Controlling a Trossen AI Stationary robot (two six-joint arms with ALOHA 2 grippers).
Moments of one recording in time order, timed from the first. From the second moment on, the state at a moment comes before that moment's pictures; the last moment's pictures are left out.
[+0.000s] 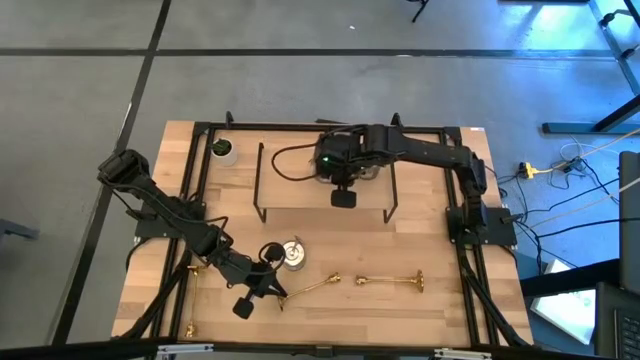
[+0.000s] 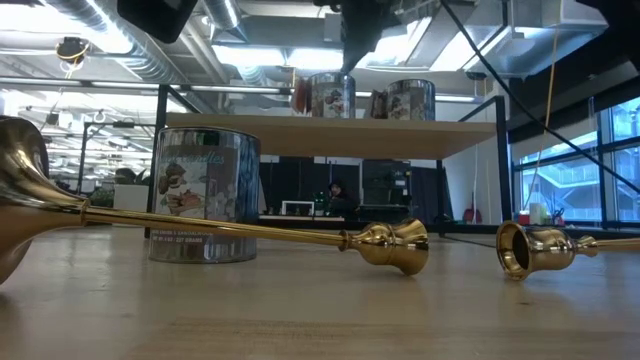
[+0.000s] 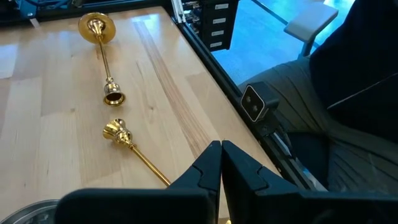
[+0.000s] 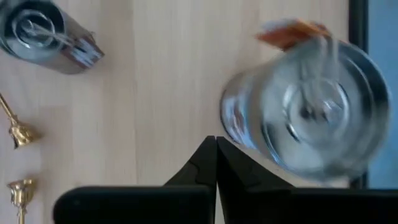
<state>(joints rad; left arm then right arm) -0.63 1.40 0.77 0.13 -0.17 -0.17 -0.06 2.00 2.16 -1.37 0.09 -0.09</state>
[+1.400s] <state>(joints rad) -0.63 1.40 0.77 0.13 -0.17 -0.17 -0.05 2.04 2.20 -1.40 0.08 -0.09</state>
